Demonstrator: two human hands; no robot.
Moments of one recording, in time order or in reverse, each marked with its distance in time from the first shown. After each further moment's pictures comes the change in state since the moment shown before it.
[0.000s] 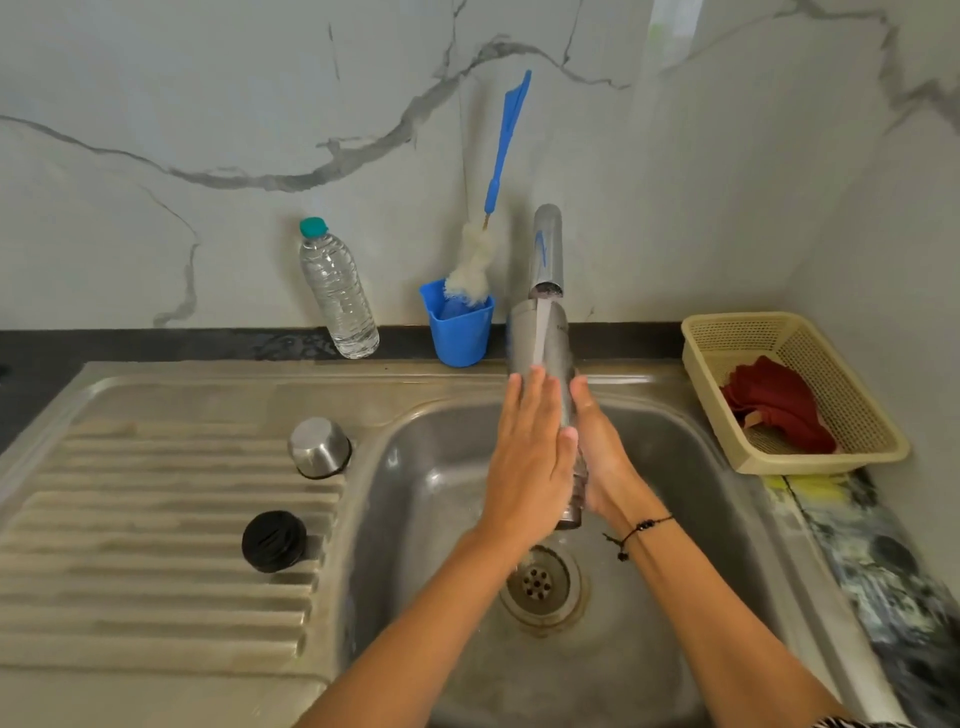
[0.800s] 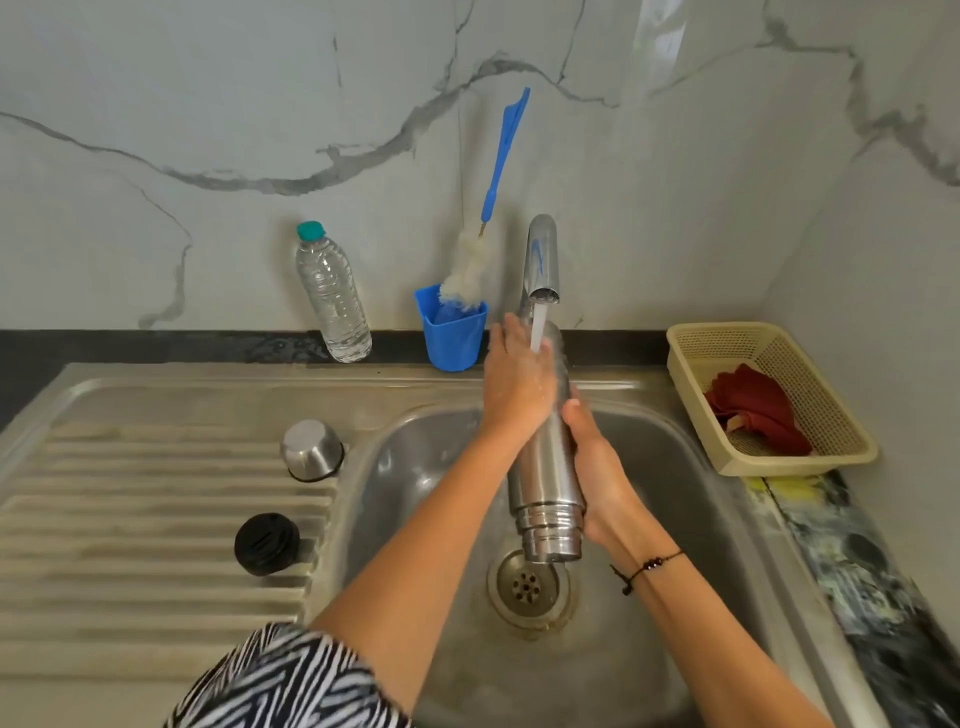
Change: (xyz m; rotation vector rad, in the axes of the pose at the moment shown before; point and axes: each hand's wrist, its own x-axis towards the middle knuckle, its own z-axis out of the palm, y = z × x) left_hand 0.086 -0.003 -0.012 -0.190 0.181 -0.224; right_hand -0.029 0.004 0.006 0.047 -0.006 -0.043
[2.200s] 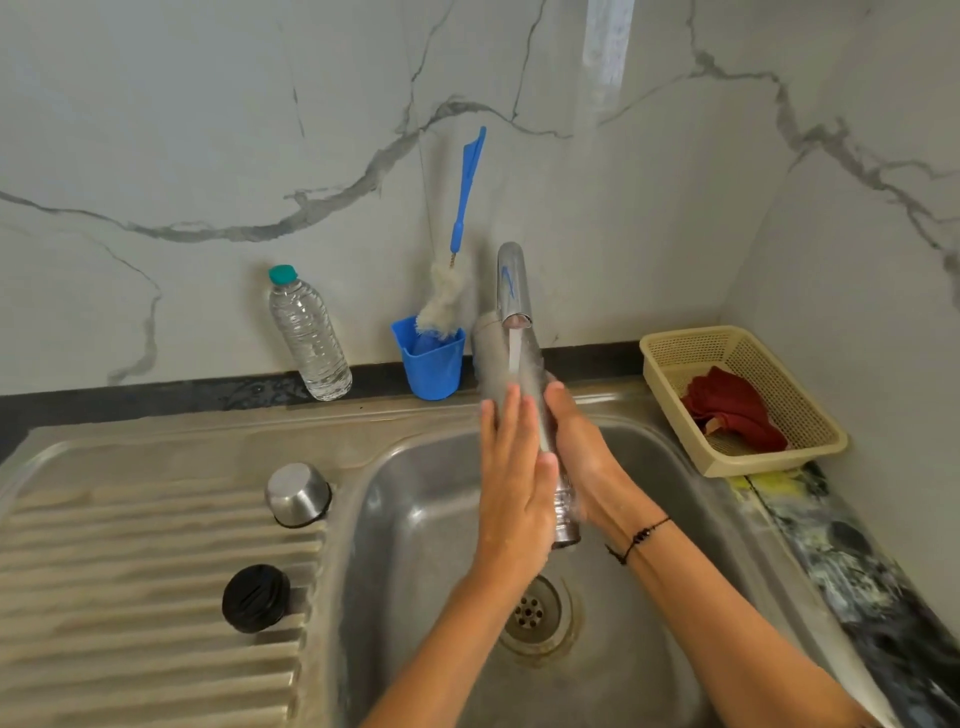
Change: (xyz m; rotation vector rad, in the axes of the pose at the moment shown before) left_hand -0.102 -0.012 -0.014 -0.126 -0.146 0.286; right_hand 0.006 -0.029 0.015 -0.176 0.009 -0.123
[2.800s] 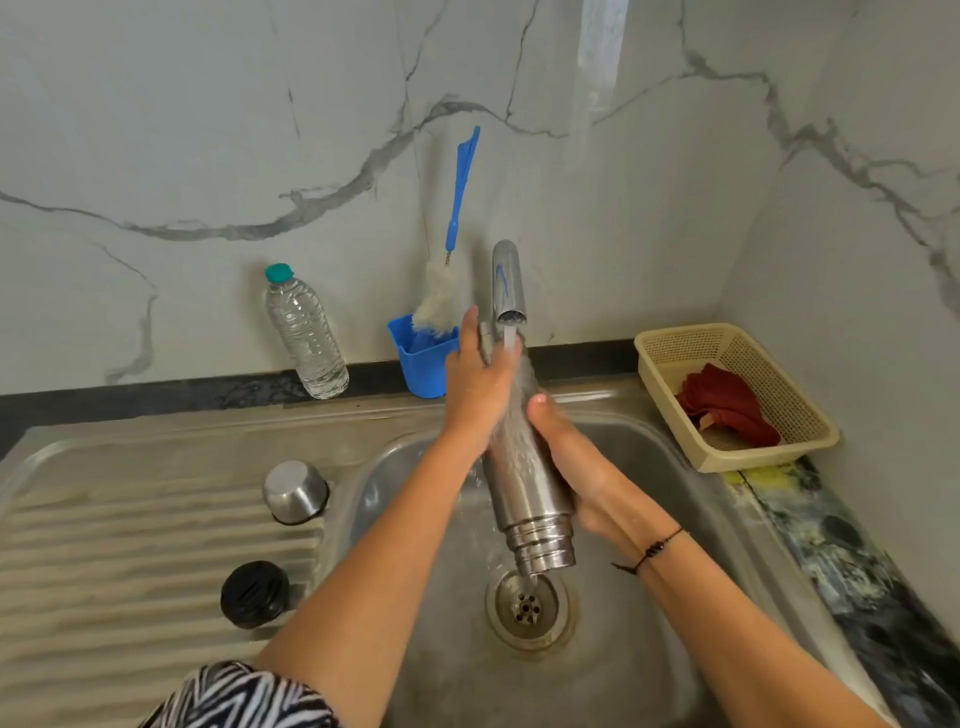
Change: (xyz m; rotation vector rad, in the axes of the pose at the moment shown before) left_hand 0.104 0.003 -0.028 -0.202 0.160 -0.345; right_hand -0.010 0.007 -0.004 -0.028 -0.109 0.043
